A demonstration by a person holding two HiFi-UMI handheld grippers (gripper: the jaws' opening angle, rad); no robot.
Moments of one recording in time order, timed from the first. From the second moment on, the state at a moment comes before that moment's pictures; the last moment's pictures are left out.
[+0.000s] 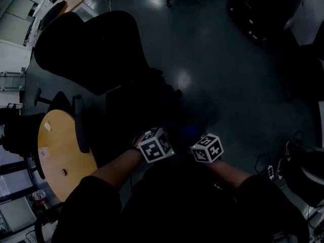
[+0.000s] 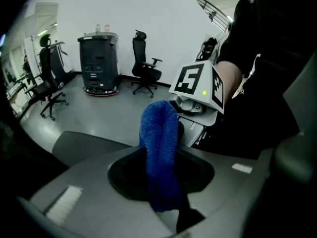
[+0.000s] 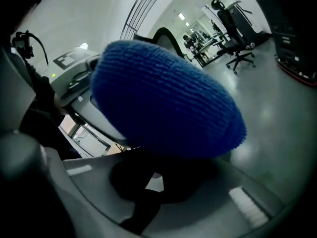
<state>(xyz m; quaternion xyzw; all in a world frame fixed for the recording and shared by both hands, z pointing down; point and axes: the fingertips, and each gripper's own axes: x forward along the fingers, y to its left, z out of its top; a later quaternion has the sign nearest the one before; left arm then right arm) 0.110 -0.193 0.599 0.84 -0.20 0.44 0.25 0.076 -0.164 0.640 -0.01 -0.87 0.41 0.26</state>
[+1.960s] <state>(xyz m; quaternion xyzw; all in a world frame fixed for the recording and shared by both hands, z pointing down) -0.518 -0.056 0.619 0.74 -0.48 0.42 0.22 -0.358 0.159 0.642 -0.17 -0.85 0.31 0.40</state>
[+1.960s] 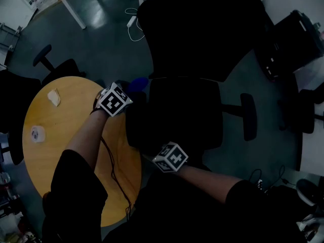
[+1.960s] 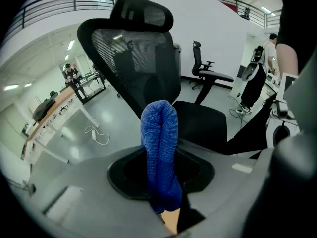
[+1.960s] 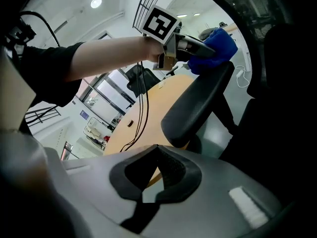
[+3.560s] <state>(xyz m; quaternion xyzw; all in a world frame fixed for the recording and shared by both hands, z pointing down) -0.400 0.164 0.609 0.77 -0.46 0.25 0.36 -0.377 0.172 0.660 -0.18 -0.83 0.31 0.43</state>
